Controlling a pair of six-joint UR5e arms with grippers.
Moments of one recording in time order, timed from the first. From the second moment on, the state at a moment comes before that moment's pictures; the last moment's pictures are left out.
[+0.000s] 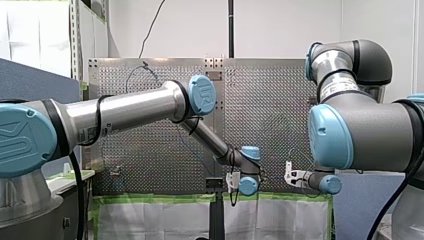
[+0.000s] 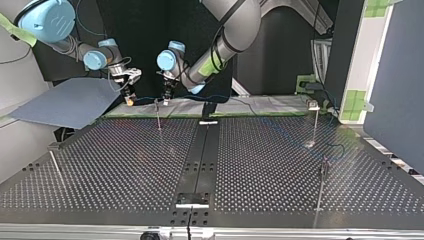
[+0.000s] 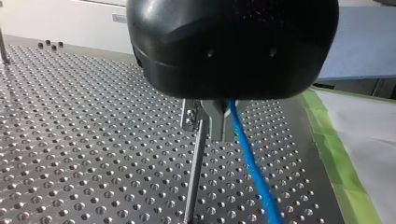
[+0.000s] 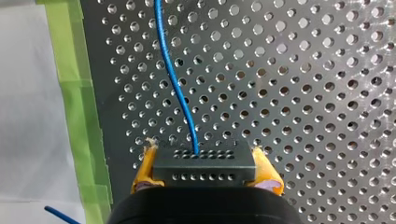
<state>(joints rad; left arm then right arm) -0.82 -2.89 -0.90 -2.57 -2.06 -1.72 1.59 -0.54 1.68 -0.97 1.00 1.65</state>
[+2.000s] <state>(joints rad) -0.81 -2.89 -0.87 -2.63 -2.04 -1.73 1.60 -0.54 1.62 -0.93 0.99 1.66</state>
